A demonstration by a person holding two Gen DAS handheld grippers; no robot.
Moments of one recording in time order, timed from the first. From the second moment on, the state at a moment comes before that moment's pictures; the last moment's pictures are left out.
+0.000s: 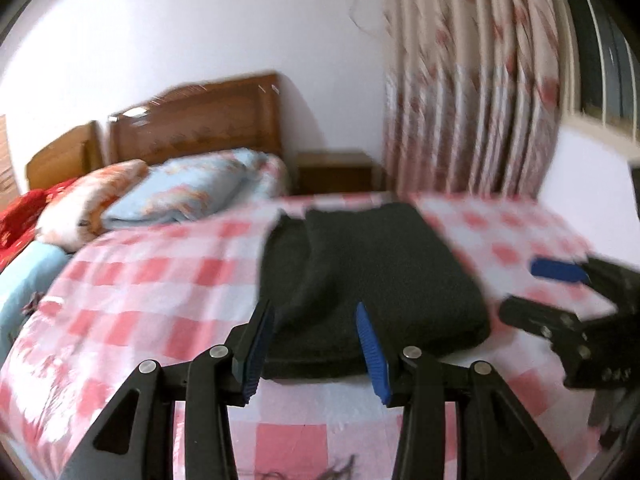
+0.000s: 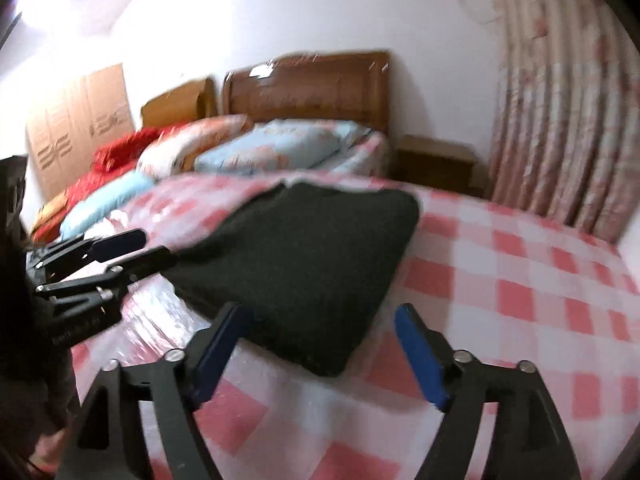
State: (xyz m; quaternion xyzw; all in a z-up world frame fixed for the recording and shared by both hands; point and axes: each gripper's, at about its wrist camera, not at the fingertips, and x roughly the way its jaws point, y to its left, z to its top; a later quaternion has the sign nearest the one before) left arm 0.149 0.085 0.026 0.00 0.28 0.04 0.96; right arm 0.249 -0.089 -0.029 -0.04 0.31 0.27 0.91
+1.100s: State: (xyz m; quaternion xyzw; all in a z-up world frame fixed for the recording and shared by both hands) left arm 0.087 0.094 0.031 0.02 0.26 0.09 0.96; right arm 0.174 -0.077 -0.043 0.00 0.29 0.17 0.94
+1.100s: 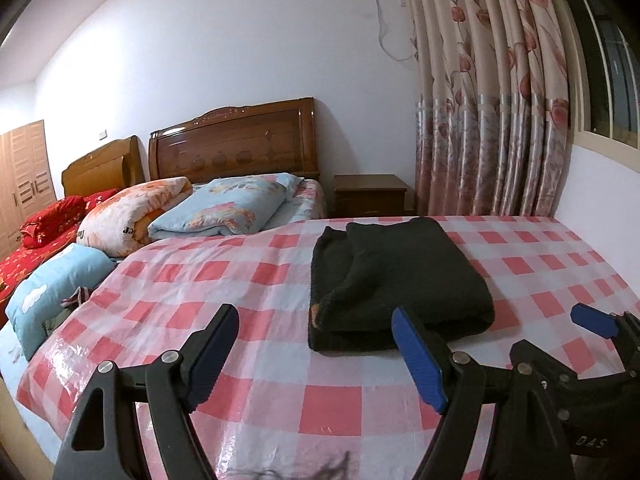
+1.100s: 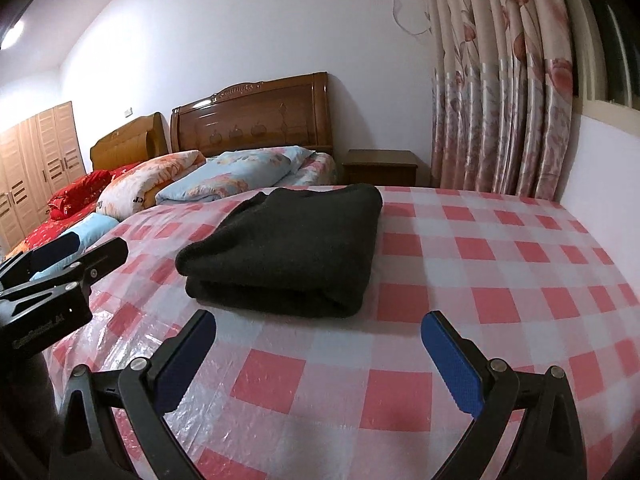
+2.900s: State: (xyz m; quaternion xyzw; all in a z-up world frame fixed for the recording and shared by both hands) left arm 0.082 0.084 0.036 0.02 0.24 0.06 0.97; right arm 0.167 -0.069 -0.043 -0.01 0.29 0.18 0.94
